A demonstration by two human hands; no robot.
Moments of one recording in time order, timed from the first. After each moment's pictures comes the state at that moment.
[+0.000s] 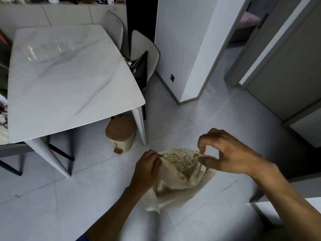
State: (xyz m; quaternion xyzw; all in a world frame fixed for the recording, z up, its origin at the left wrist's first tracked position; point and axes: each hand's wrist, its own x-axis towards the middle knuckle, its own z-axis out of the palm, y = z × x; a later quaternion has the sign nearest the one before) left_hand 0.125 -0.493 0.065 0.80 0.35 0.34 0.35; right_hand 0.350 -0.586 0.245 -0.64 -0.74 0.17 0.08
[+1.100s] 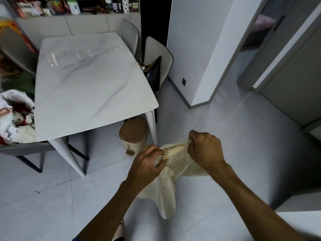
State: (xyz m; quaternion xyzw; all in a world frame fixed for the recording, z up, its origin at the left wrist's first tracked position) left_hand 0.079 -0.463 0.093 0.85 0.29 0.41 0.16; right_hand 0.260 -0.527 0.199 -0.82 -0.57 0.02 0.09
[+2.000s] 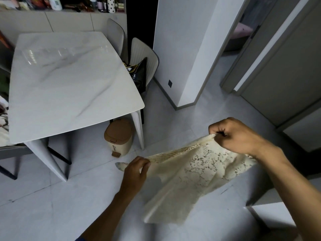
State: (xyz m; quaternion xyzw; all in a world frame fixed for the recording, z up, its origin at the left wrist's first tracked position) left_hand 0.085 -0.495 0.050 0.78 0.40 0.33 0.37; right_hand 0.360 -0.576 0.285 -0.70 -0.69 0.16 0.09
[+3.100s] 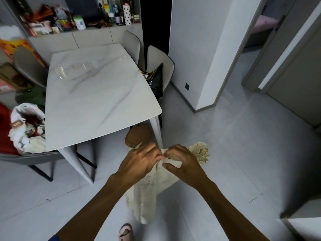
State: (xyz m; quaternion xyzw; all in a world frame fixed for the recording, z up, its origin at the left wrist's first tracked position) left_hand 0.054 -0.441 0.166 0.94 0.19 0.28 0.01; right_hand 0.234 -0.526 0.130 -0.64 -0.65 0.21 0.36
